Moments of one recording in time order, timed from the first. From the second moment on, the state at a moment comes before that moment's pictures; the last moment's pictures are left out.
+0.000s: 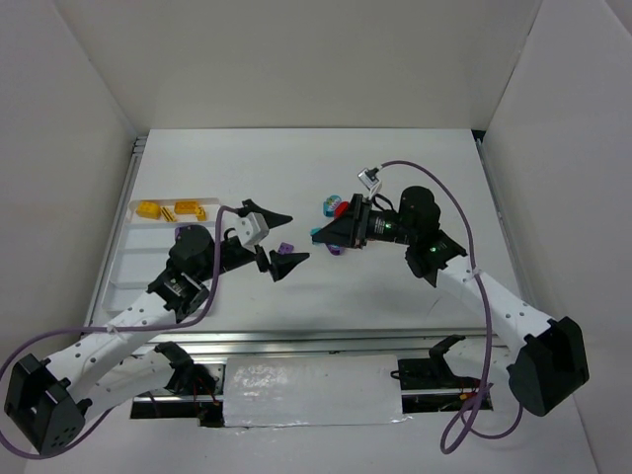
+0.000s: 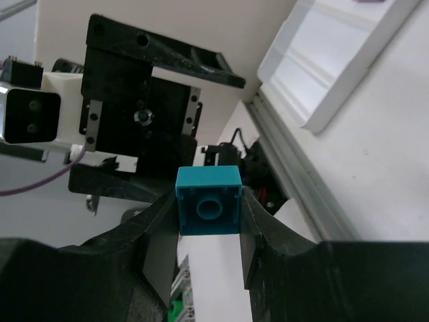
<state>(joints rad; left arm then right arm) -0.62 0.92 0.64 0.36 0.48 0.05 0.49 1.12 0.81 0.22 -0.79 0.99</state>
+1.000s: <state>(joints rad) -0.64 0.94 0.68 0.24 0.03 -0.07 0.47 1.19 0.80 0.26 -0.75 1.00</state>
